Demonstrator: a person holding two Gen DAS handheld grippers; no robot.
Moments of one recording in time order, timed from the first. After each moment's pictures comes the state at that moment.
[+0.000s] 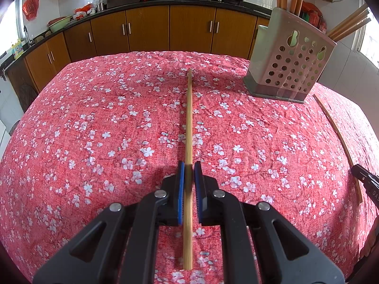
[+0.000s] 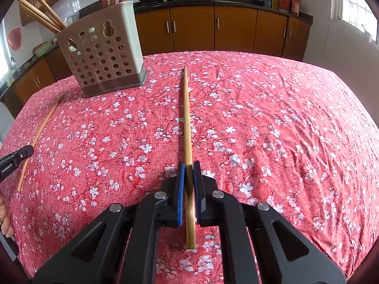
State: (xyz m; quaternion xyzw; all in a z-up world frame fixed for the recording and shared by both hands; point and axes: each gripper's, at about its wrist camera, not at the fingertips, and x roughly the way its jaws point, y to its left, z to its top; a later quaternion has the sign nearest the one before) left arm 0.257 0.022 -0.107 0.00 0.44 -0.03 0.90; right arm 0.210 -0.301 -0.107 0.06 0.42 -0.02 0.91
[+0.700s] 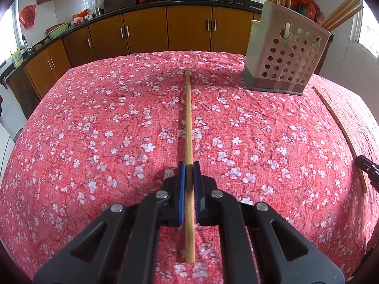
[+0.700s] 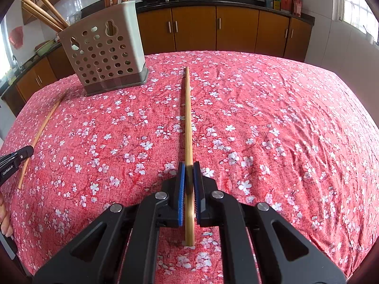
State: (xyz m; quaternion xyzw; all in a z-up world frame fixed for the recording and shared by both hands) left arm 0.246 0.017 -0.105 0.02 0.44 -0.03 0.90; right arm 0.206 -0.302 -0.104 0.06 0.42 -0.01 0.91
